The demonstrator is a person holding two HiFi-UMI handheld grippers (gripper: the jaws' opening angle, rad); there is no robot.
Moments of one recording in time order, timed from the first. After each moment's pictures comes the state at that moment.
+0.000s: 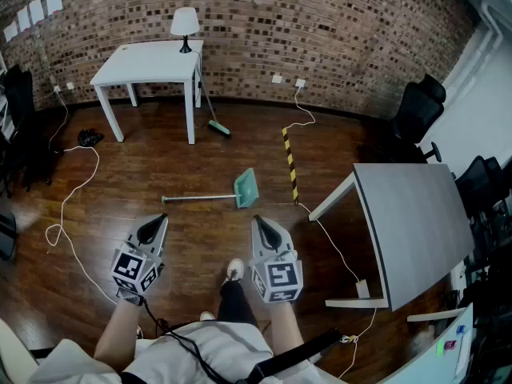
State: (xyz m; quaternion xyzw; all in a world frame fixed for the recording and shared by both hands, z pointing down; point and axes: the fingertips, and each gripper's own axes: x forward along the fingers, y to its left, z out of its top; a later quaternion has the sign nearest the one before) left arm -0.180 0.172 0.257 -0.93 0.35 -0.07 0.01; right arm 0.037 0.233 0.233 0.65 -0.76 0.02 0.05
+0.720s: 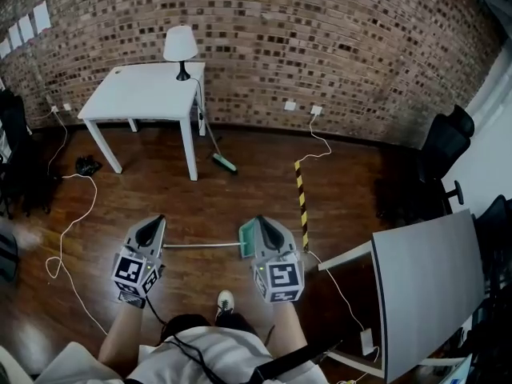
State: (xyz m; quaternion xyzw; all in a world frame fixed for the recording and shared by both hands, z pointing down) left arm -0.074 -0.155 0.244 -0.91 0.40 -0.06 0.04; right arm 0.159 -0.105 0.224 0.64 -0.77 0.00 0.05
